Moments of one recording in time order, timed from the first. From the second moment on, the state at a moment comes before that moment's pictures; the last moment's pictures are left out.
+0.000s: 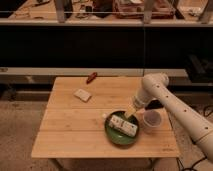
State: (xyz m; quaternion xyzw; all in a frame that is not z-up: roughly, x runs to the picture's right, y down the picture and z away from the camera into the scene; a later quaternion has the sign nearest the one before) arm 0.167 0.133 0.837 -0.03 -0.36 -0.81 0.46
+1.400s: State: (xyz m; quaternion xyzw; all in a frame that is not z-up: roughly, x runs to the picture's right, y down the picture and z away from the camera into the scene) arm 0.180 0.156 0.848 -0.02 -0.39 -0.79 0.46
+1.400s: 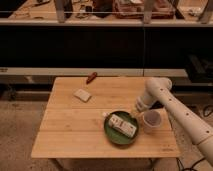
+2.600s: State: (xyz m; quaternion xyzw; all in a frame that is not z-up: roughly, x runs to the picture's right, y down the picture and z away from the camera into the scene) arm 0.169 0.175 0.855 -0.04 -0.42 -0.79 0.44
